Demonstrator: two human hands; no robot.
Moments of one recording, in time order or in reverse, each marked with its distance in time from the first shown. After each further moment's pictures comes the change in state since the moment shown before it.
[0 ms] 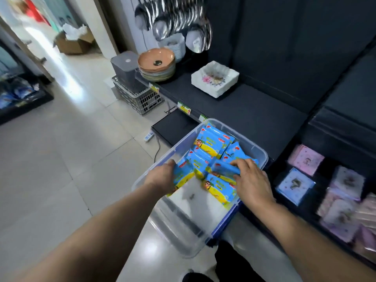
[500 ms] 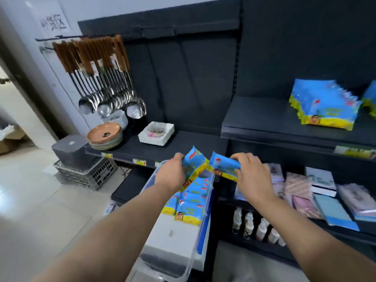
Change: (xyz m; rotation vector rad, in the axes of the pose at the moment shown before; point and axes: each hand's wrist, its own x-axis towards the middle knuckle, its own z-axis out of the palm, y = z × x) left_hand -0.070 0.127 -0.087 -0.181 0.340 0.554; right_hand -0.105 -0.006 -0.129 -0.145 0.521 0.279
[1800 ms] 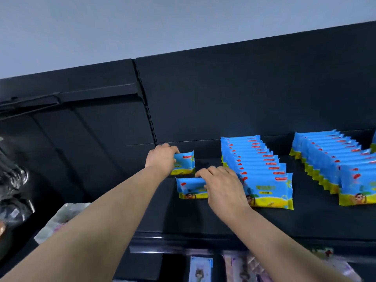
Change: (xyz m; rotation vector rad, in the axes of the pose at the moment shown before) left_hand 0.345 0.269 0.047 0.393 0.045 0.375; right_hand 0.228 0.195 -0.046 -0.139 0.083 -0.084
